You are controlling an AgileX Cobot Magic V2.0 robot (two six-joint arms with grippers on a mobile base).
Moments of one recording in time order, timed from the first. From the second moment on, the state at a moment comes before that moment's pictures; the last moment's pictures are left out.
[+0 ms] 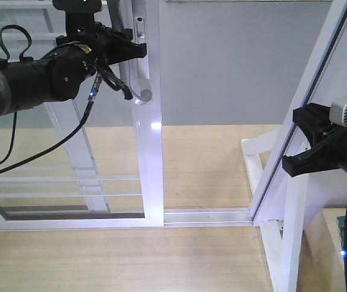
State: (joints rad) left arm -0.41 1.88 -1.30 -0.33 -0.28 0.18; right arm 0.27 0.95 -0.44 -0.31 -0.16 0.14
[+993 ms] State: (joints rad) left arm -0.24 1.79 -1.30 -0.32 -0.05 0.24; right arm 0.27 0.95 -0.44 -0.31 -0.16 0.14
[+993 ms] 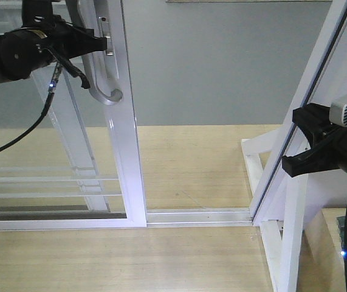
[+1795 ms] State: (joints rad) left arm -0.10 1.77 -1.30 -0.32 0.02 0.24; right arm 0.27 0.95 -0.44 -0.31 -0.15 0.14
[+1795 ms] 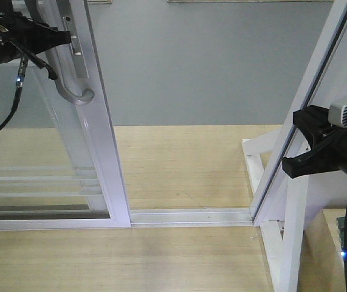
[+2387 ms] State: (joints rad) left arm -0.07 1.48 -0.96 -0.32 0.03 0.29; right arm 0.27 0.95 -0.44 -0.31 -0.15 0.14
